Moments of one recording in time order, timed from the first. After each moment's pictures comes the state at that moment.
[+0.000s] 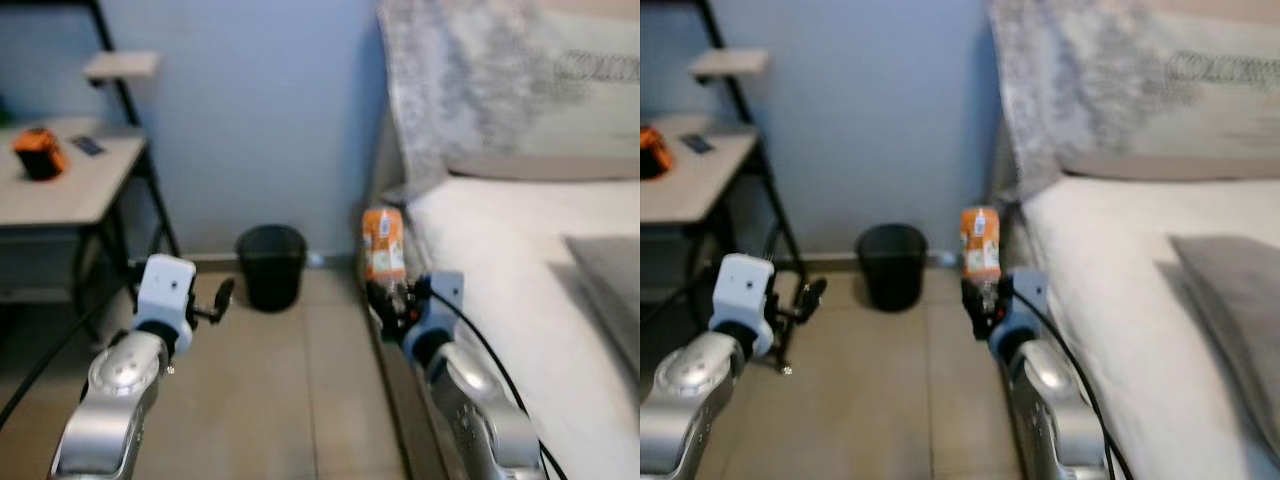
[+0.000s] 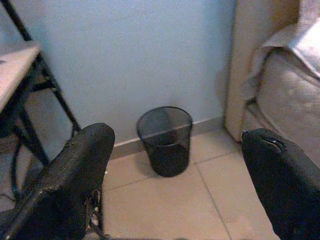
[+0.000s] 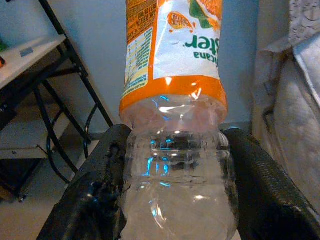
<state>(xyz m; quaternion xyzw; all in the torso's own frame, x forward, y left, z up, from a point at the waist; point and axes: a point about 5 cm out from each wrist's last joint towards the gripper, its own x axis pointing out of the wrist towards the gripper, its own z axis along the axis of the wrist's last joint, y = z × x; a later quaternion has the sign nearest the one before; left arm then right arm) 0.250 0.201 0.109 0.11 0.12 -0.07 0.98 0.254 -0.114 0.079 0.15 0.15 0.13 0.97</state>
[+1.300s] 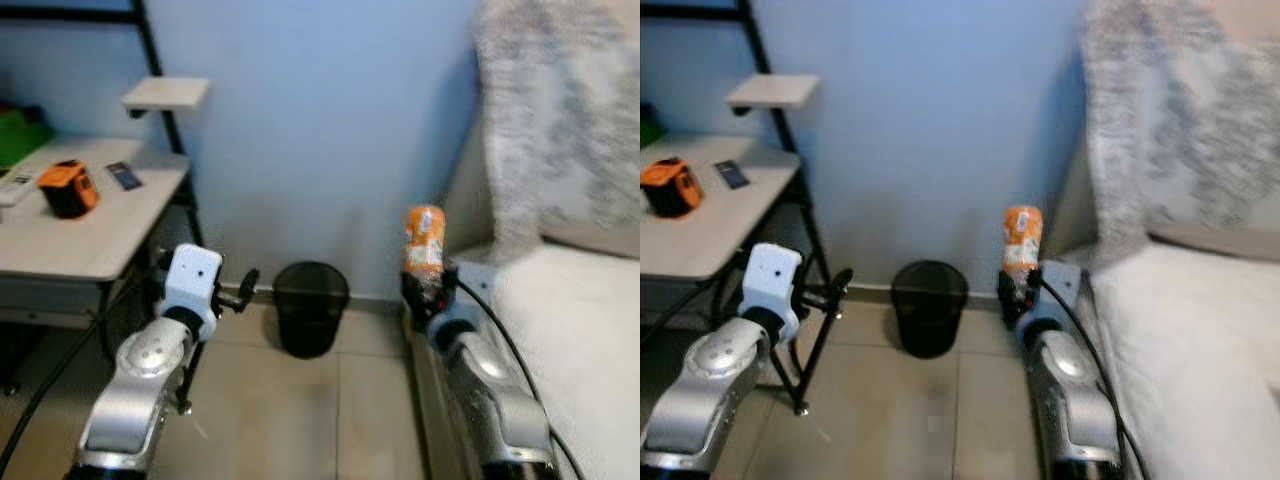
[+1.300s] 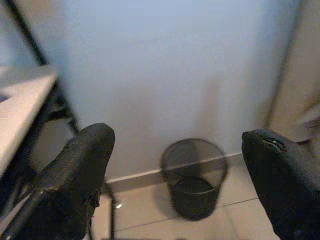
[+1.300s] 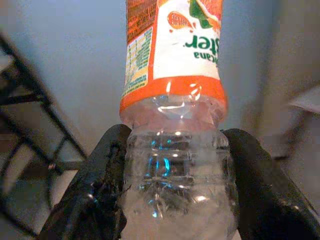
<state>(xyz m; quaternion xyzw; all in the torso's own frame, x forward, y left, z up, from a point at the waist) 0.264 0.188 0.109 0.11 0.11 -0.10 0.98 0.270 -0.130 0.074 0.14 0.15 0.04 0.98</state>
